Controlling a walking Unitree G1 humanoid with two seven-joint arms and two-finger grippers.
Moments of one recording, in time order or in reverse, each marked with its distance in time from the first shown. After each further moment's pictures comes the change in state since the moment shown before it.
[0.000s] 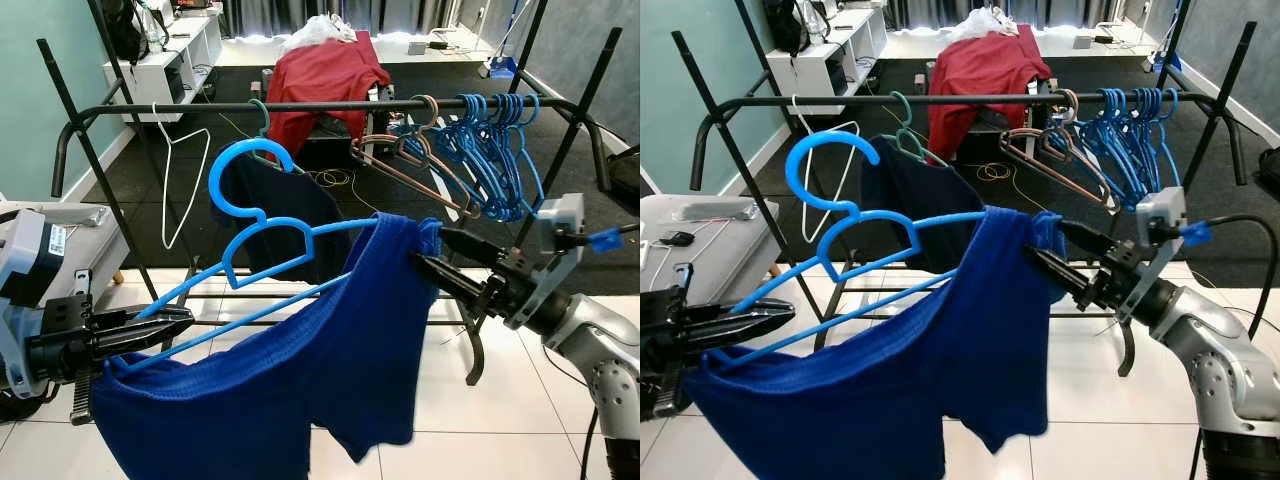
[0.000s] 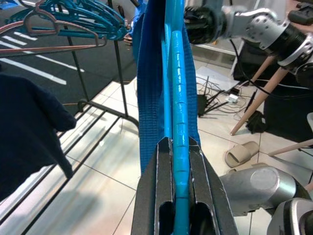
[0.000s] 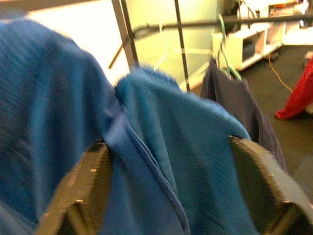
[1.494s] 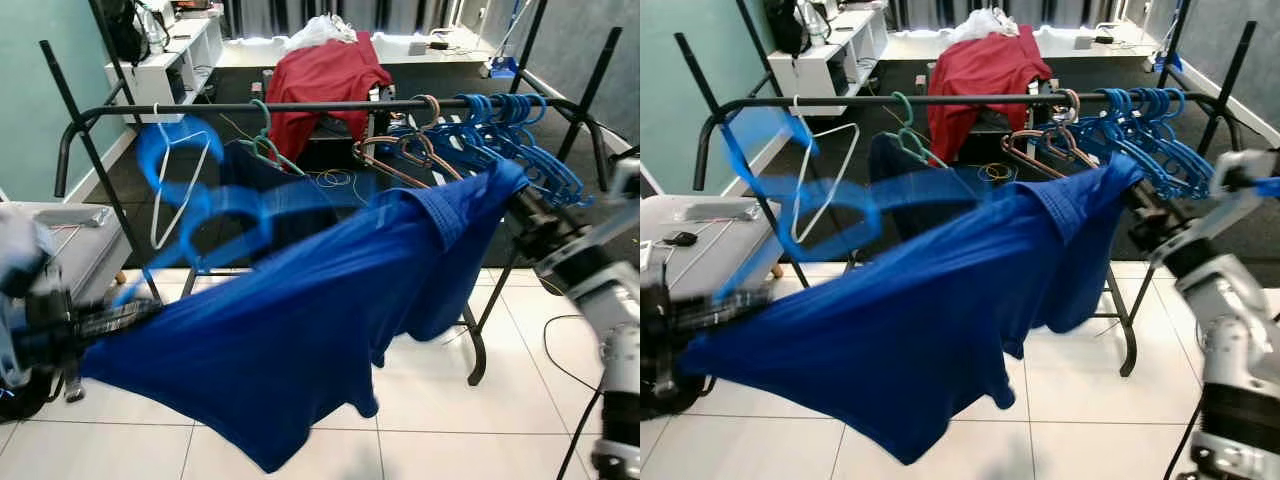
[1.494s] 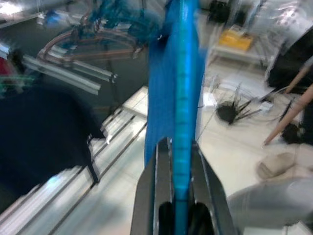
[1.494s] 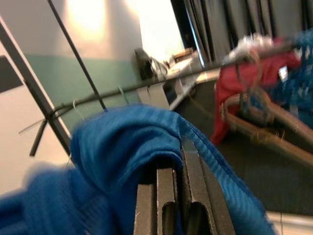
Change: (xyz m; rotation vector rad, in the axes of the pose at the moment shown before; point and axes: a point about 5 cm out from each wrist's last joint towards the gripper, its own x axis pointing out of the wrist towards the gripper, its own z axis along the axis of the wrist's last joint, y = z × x) left arm -0.012 0.010 0.007 0.057 -0.068 0.108; right arm 0.000 -0.047 0.016 0.142 -0.229 -0.410
